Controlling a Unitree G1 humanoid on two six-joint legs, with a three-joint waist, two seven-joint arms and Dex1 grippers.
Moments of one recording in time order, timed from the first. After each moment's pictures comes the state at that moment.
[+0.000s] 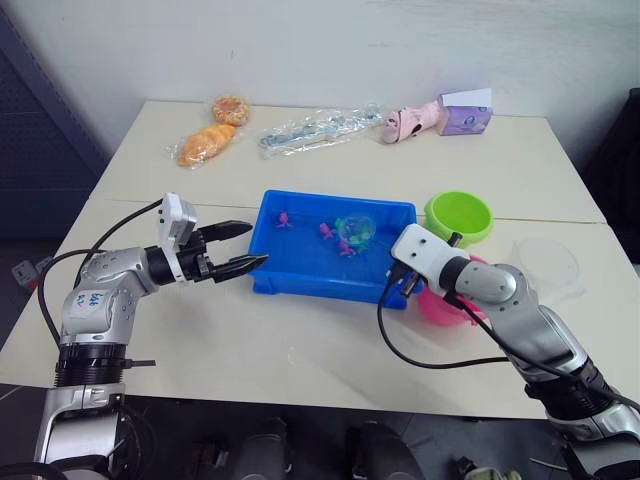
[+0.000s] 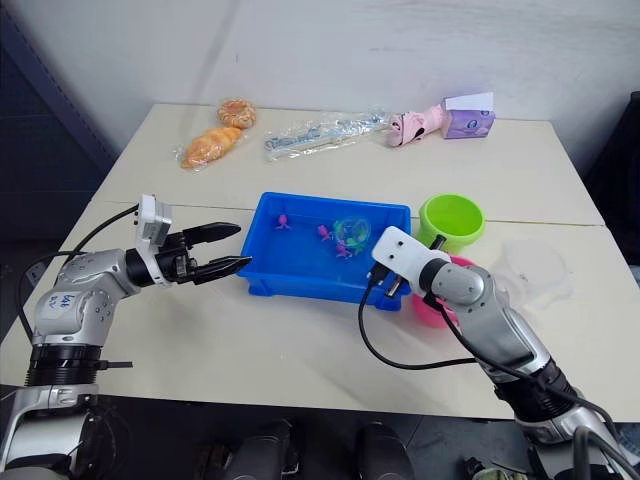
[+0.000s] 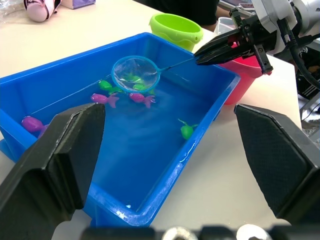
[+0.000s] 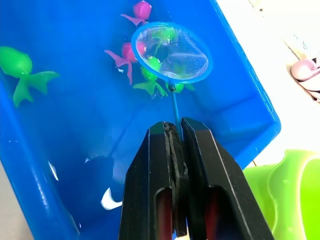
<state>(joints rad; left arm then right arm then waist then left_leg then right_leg) -0.50 0.61 0.17 0.17 -0.49 0.42 -1.11 -0.46 -0.67 0.29 -0.30 -0.08 0.61 0.55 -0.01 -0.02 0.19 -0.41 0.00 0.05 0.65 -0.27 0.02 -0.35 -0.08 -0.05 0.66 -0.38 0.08</state>
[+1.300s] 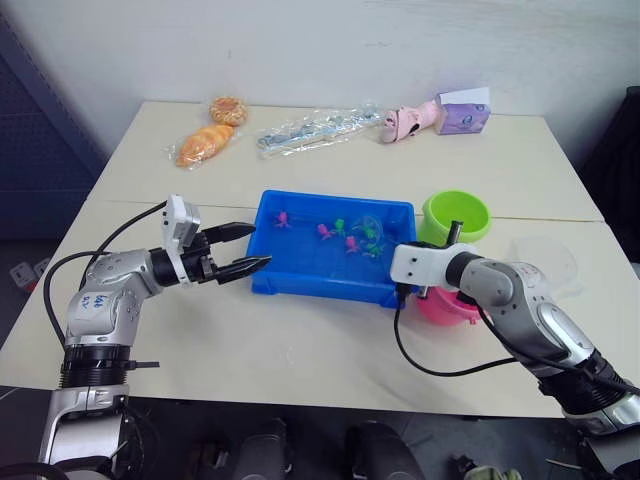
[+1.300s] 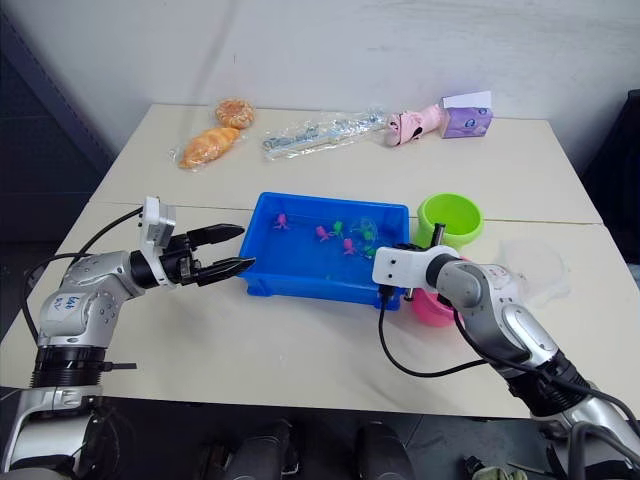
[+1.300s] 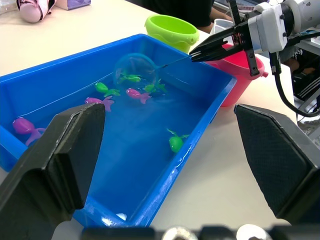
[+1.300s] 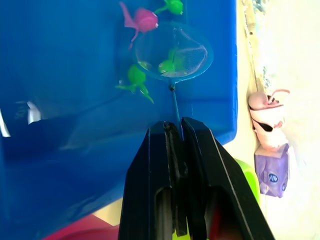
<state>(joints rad) -0.49 0.59 0.16 0.16 -0.49 0.42 -1.10 -0.49 -0.76 0.38 -0.23 -0.45 0.35 0.68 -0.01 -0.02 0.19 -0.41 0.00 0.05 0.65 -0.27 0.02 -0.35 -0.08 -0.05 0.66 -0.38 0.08</state>
